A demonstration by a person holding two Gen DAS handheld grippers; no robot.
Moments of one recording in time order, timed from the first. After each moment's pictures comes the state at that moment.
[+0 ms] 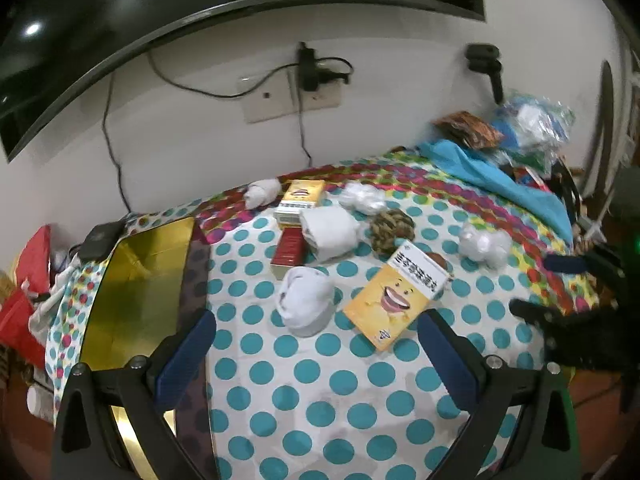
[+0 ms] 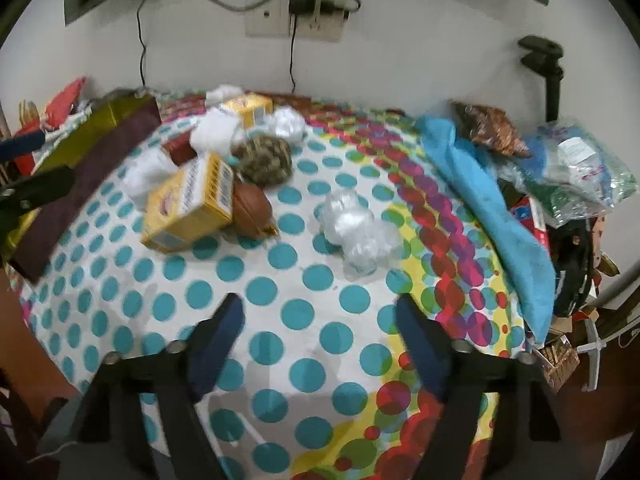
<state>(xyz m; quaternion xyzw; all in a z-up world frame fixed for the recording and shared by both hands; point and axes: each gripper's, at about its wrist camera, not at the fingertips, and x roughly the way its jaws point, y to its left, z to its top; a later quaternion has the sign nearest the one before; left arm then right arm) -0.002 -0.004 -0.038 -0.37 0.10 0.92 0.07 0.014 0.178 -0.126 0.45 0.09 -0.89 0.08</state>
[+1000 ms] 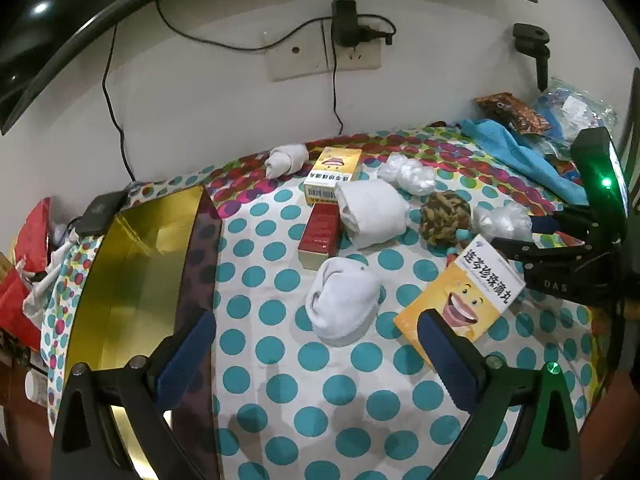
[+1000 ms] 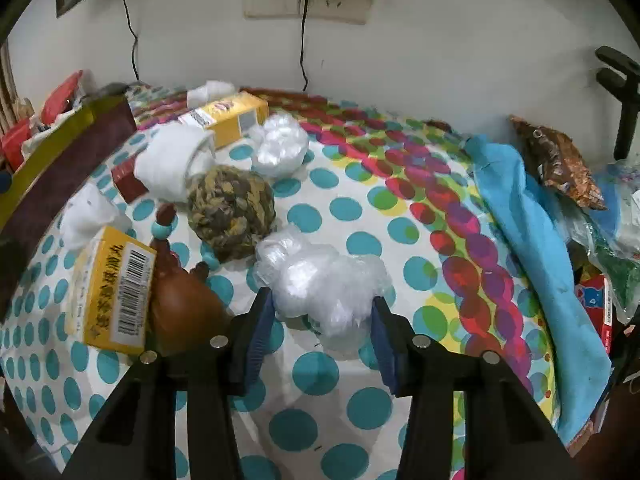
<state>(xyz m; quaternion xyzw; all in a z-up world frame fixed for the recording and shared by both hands) -0.051 -0.028 -0.070 -0.42 0.07 0.90 0.03 -0.099 0.168 -0.165 0.45 0.10 -0.88 0.13</state>
